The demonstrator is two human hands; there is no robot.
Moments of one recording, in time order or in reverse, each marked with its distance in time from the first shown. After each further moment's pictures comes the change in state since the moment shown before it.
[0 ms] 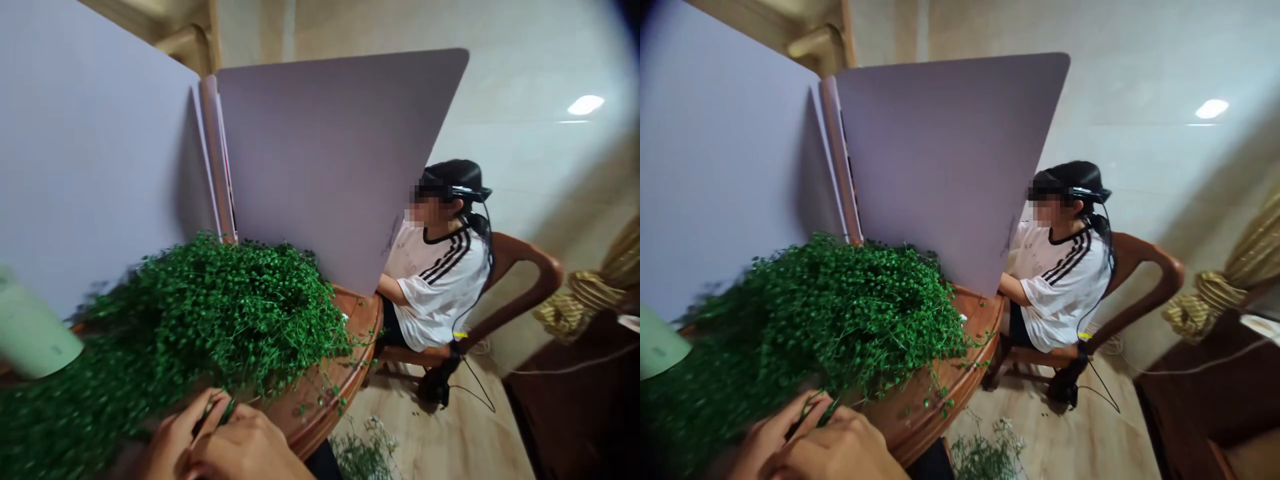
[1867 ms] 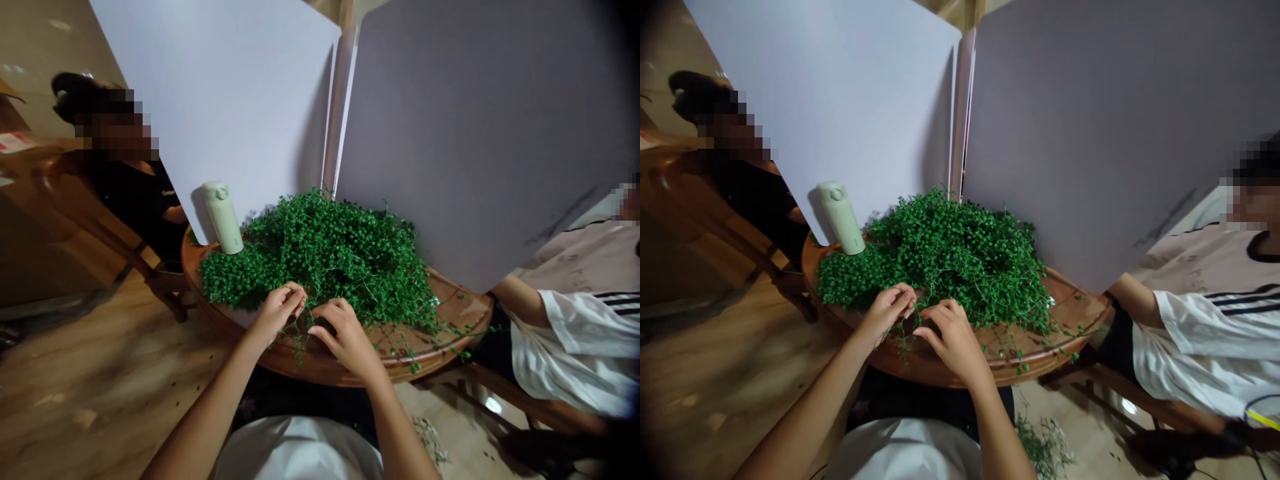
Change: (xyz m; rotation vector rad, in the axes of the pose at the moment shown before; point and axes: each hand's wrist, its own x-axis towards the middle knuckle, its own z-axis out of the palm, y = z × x) left_hand 0.017 0.039 -0.006 -0.670 0.248 -0.289; right_hand 0.009 0.012 -0.057 0.204 -0.072 0.064
